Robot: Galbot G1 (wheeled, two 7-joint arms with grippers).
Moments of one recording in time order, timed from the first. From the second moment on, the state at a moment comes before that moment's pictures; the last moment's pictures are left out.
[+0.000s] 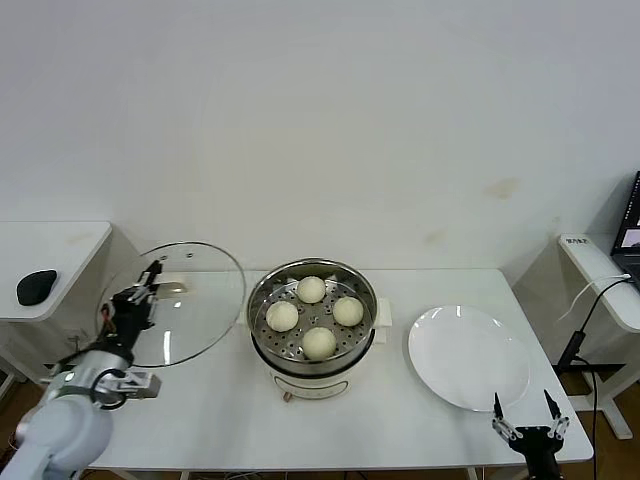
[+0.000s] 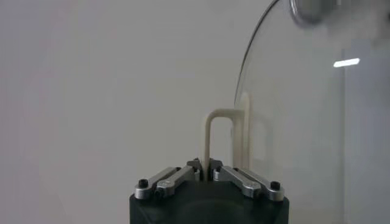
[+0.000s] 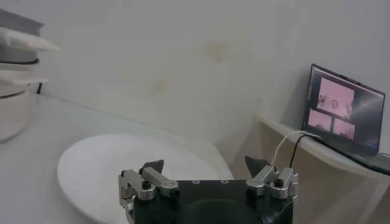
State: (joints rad) left arm 1.34 -0.83 -0.55 -2.08 0.85 0.23 0.04; right arm -1.69 1.51 0.89 1.85 -0.08 0.23 -0.09
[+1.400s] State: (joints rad) left arm 0.85 -1.12 0.06 -1.87 1.14 0.45 0.25; right arm -1.68 1.56 0.86 1.79 -0.19 0.25 -0.09
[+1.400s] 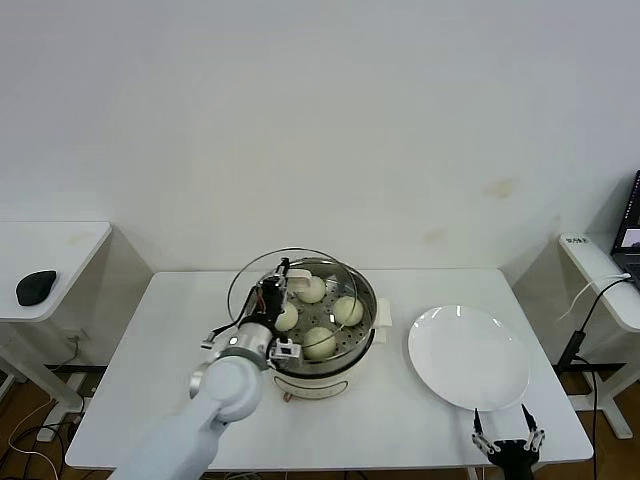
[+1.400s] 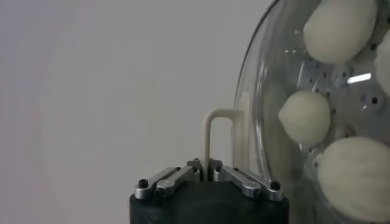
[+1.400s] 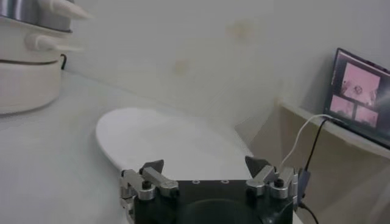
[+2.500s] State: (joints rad) left arm 0.86 -1.19 0.10 -1.83 1.19 0.44 0.26; right arm -1.68 1.56 0.84 1.77 -0.20 0.26 -0.09
